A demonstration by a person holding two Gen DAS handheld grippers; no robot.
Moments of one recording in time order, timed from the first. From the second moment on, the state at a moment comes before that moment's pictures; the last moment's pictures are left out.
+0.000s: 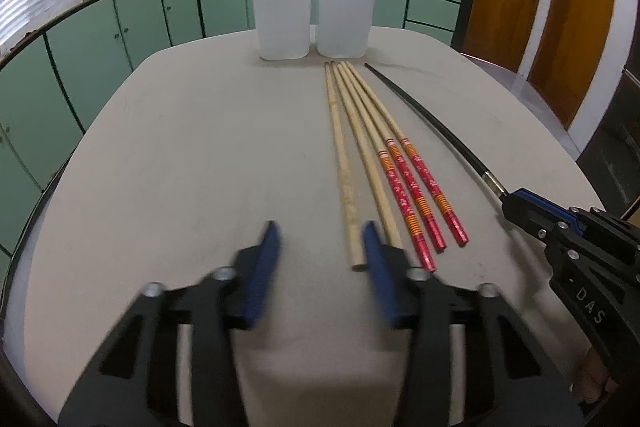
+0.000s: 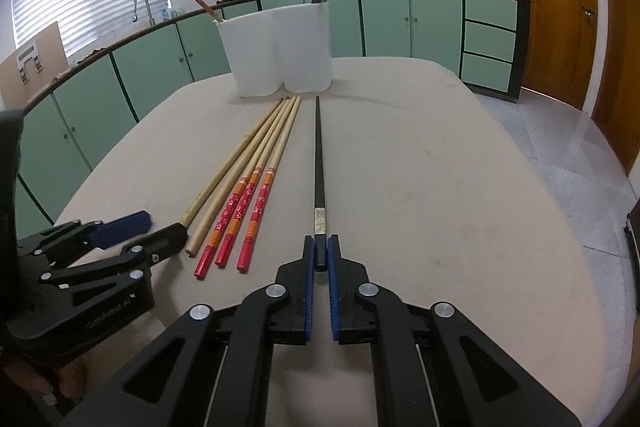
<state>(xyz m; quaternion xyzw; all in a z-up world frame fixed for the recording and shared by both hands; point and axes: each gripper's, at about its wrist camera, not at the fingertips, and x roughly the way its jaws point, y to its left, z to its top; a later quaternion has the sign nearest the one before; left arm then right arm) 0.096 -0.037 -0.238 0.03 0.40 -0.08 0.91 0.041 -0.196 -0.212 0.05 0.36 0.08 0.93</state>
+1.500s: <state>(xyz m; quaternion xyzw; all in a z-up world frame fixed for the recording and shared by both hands) 0.107 -0.020 -0.049 -0.01 0.23 -0.13 0.96 0.093 -0.225 -0.016 0.06 0.23 0.14 0.96</state>
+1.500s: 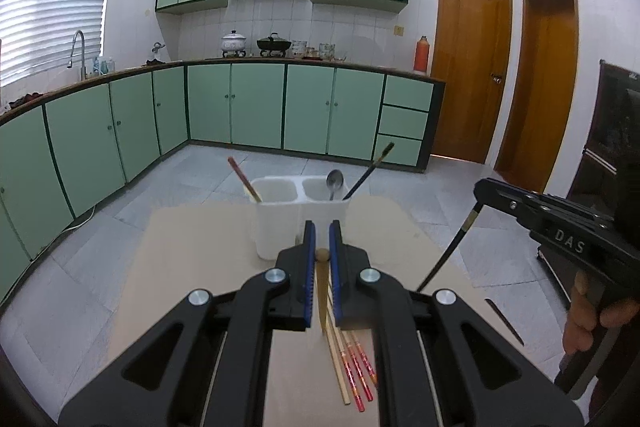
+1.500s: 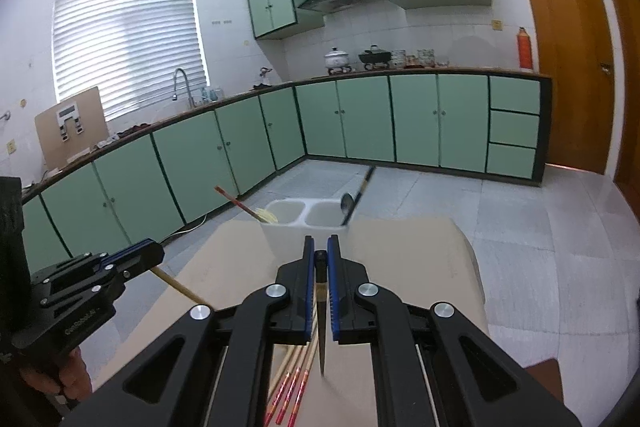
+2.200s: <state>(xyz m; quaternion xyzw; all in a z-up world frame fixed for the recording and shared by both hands) 0.143 -0.018 0.047 -0.01 0.11 -0.12 0.99 0.158 -0.220 0.081 0.05 0.12 0.16 0.98</state>
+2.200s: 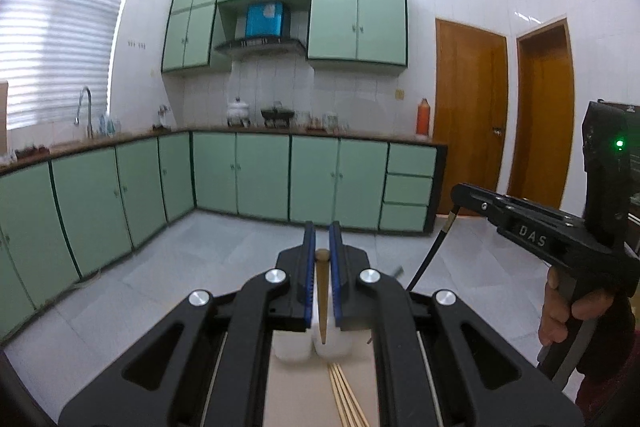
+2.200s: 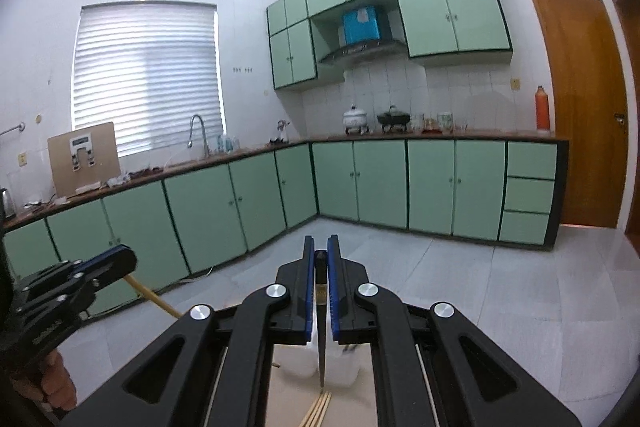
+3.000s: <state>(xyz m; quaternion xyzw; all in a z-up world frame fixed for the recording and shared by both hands) 0.291 -0.028 -0.013 0.01 0.17 -0.10 0.98 0.287 -0.186 0.011 0.03 0.19 0.16 0.97</state>
